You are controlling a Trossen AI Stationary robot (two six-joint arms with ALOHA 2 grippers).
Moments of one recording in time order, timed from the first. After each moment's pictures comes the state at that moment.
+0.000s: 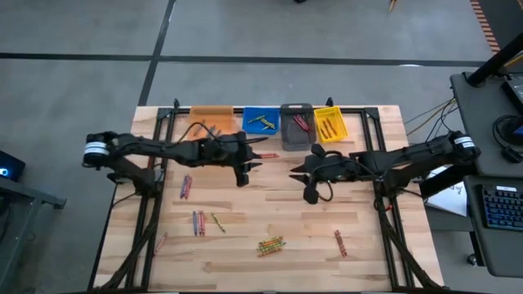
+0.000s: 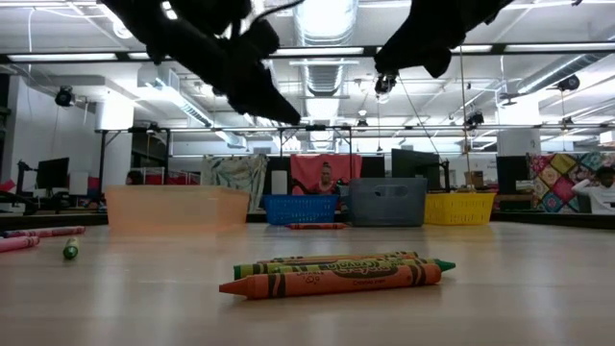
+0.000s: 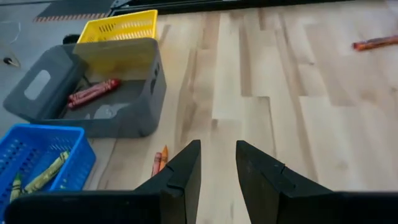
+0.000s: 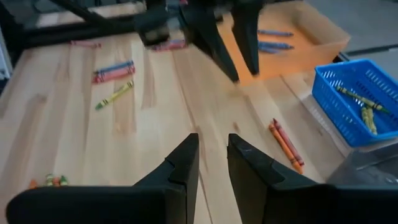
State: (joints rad) left arm 0.14 1.47 0.86 0.08 -0.04 0.13; right arm 0.14 1.21 0.86 -0.17 0.26 0.22
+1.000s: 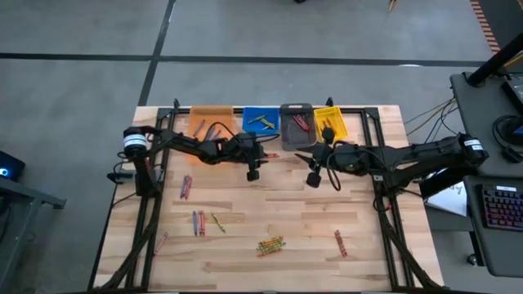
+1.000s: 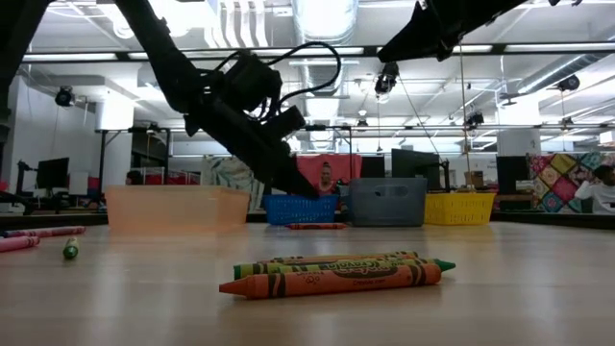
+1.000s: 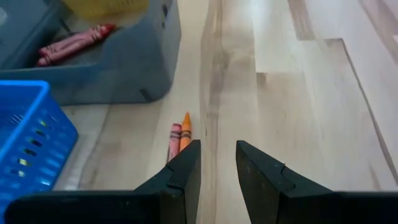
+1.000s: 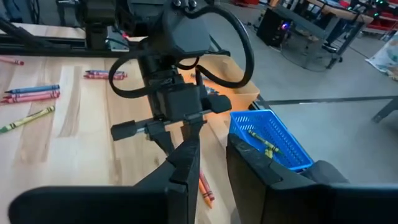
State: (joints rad) left arm 0.27 1.83 0.86 0.36 0.04 0.22; right arm 0.06 1.10 0.78 -0.04 0.44 -0.06
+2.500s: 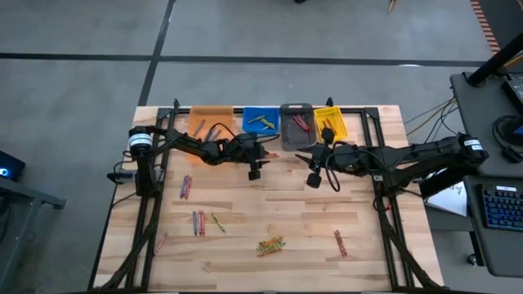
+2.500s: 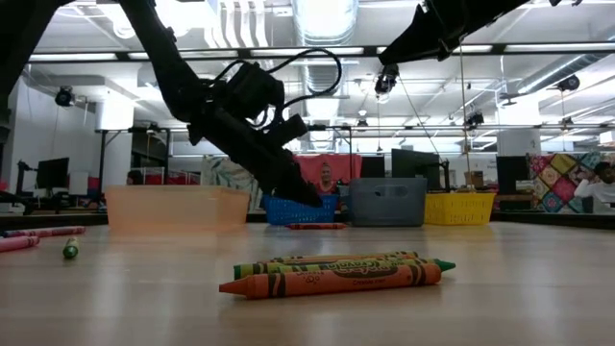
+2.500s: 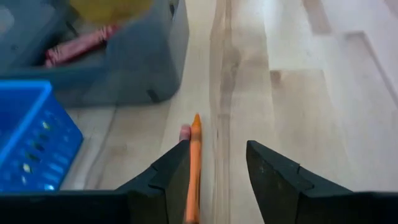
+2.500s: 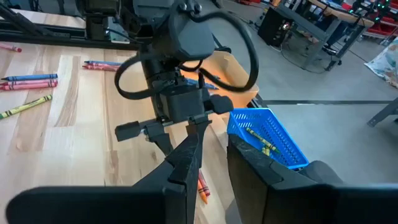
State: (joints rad) left arm 0.28 1.89 0.86 0.44 0.03 0.25; right arm 0.06 1.10 0.78 -0.05 0.44 -0.09
